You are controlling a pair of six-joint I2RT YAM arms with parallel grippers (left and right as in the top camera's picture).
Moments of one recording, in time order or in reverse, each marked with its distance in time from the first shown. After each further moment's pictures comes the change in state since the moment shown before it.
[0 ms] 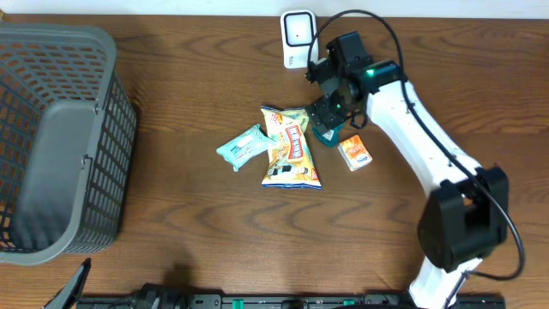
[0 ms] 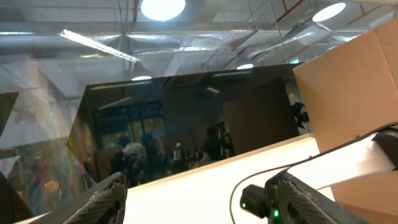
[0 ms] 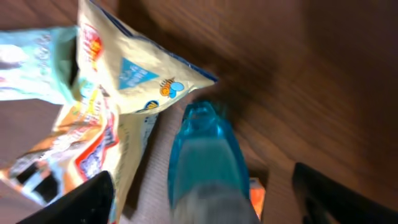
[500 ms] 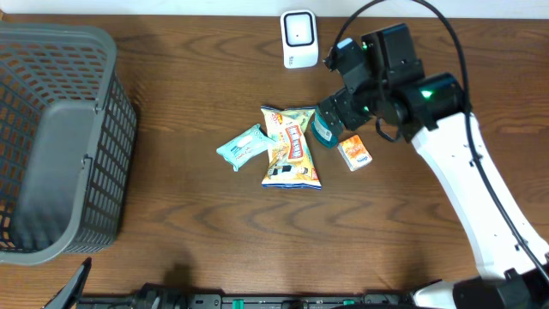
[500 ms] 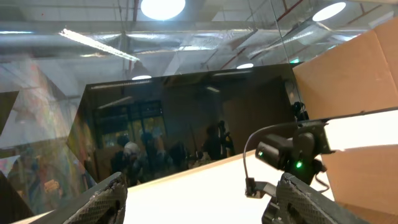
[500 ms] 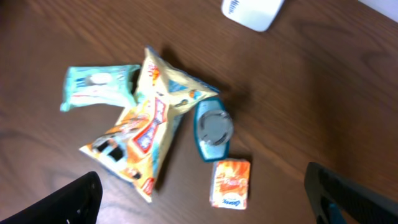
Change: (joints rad) left arm 0.000 0.000 0.000 -0.003 0.000 0.000; right arm 0.000 -0.316 0.000 -0.092 -0.048 0.006
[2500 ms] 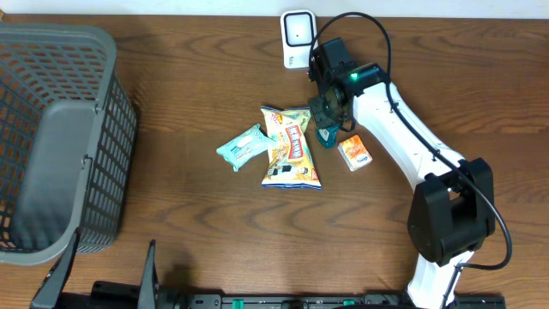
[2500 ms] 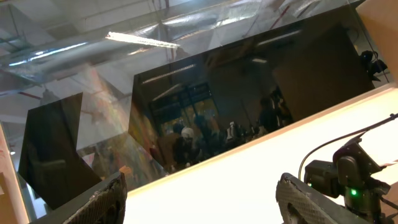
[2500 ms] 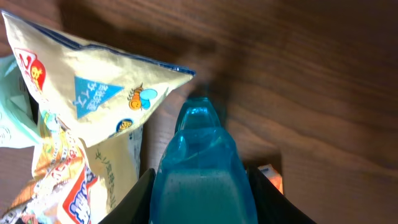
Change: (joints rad) left arm 0.032 0.000 -0.101 0.034 -0.139 0.260; right arm 0.047 0.389 0.006 0.087 0.183 0.278
